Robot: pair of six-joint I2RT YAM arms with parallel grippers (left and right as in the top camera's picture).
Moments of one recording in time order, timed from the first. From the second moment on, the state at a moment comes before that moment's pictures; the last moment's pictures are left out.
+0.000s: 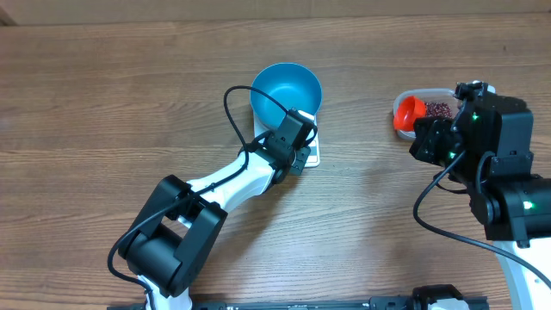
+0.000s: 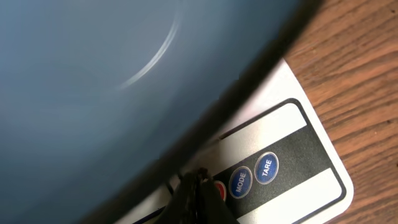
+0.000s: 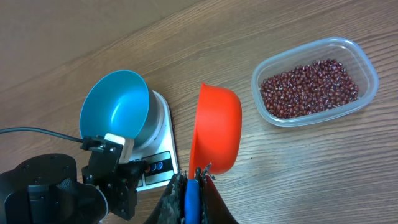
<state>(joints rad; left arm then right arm) -0.64 1.91 1.10 -0.20 -0.15 -0.14 0.09 1.06 1.24 -0.92 -0.09 0.42</state>
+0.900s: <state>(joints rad) -0.63 1.91 1.11 -0.21 -0.12 0.01 0.09 1.06 1.24 -0.94 -0.09 0.41</state>
